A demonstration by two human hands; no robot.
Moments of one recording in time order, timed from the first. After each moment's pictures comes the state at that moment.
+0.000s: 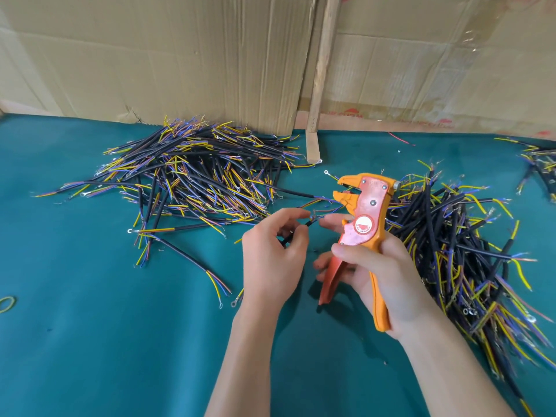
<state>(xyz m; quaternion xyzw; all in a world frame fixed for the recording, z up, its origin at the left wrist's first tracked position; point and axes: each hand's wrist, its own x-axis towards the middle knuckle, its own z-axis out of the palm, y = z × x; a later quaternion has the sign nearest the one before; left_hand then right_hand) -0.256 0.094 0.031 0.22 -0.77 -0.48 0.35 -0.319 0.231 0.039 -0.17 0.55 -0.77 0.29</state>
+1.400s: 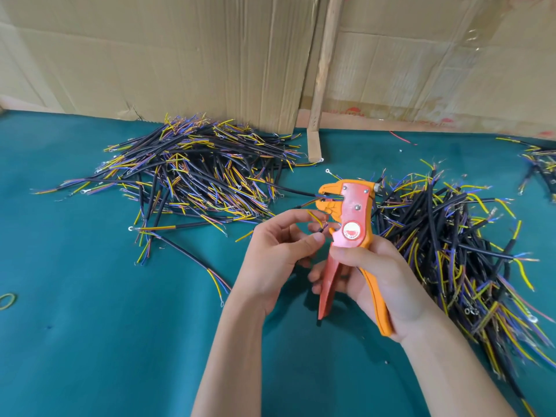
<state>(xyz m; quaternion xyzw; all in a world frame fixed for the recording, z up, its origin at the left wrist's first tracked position) -0.251 0.085 0.031 0.10 -0.59 -0.79 0.17 -0.314 0.229 0.046 -0.18 0.50 -0.75 0.39</state>
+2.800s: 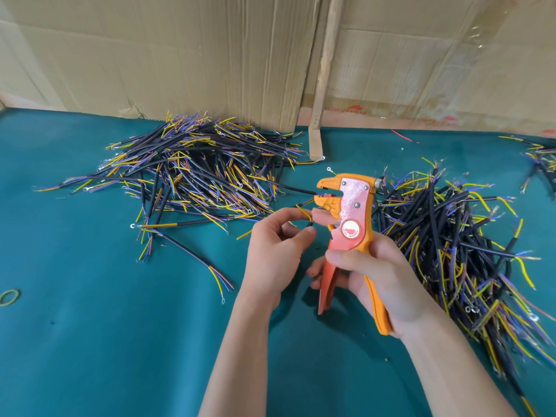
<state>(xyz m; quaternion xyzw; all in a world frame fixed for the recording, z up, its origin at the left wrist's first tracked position) -0.259 0.089 0.024 0.21 -0.63 -0.71 0.23 -0.313 0.230 0.045 -0.22 0.54 -0.73 0.36</state>
